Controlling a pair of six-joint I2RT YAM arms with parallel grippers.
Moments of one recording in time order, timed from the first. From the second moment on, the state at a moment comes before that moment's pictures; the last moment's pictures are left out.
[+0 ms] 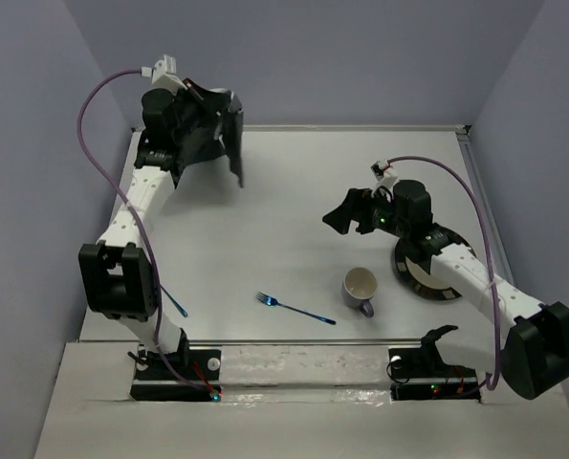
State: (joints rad) left arm -0.05 1.68 1.46 0.14 0.28 -0.72; right arm 0.43 1.17 0.78 0.04 -0.38 0.49
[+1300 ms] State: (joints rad) left arm -0.43 1.80 1.46 0.01 0.09 -0.53; right arm 0.40 1.61 1.14 -0.08 -0.15 0.28
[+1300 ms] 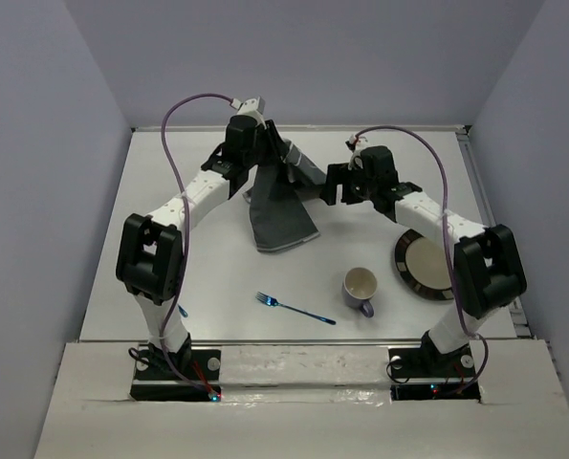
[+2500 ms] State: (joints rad) left arm -0.33 1.31 0.70 0.16 -0.17 -0.66; right arm 0.30 1.96 1.31 -0.04 -0.45 0.17
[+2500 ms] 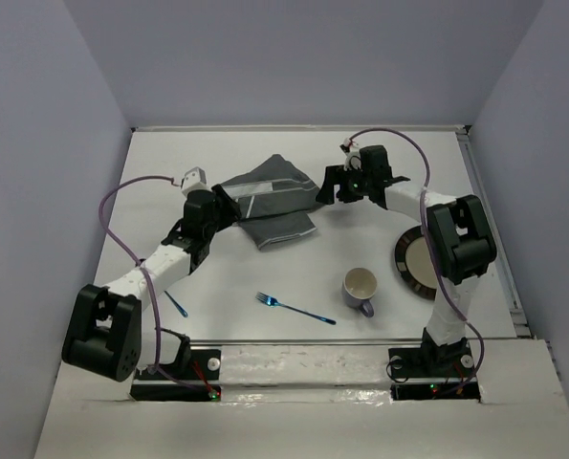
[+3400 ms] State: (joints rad) left arm -0.22 1.48 0.48 0.57 -0.09 -0.82; right arm 0.36 1.99 1.10 0.29 -0.35 0.92
